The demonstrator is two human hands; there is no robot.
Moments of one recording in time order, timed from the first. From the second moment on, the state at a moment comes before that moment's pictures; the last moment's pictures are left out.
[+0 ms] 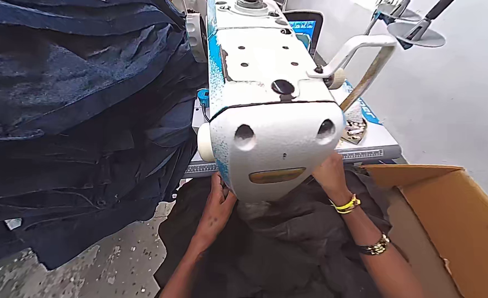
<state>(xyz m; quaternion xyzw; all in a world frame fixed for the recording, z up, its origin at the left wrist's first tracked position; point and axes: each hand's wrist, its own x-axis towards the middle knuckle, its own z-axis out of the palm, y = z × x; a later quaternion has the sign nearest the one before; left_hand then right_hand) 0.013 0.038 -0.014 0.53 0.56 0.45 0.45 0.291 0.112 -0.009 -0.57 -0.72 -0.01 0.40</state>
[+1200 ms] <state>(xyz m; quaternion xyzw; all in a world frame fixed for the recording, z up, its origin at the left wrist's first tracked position) -0.096 -0.009 -0.007 0.57 0.58 0.48 0.32 0.243 0.046 0.015 -0.42 -0.74 0.42 0.30</state>
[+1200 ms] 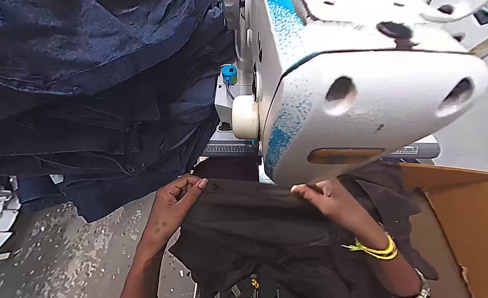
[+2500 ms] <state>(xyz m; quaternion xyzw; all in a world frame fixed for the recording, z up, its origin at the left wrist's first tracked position) 0.008 0.028 -0.015 0.58 0.54 0.42 0.44 0.279 0.140 -0.025 -0.60 -0.76 -0.08 0.25</state>
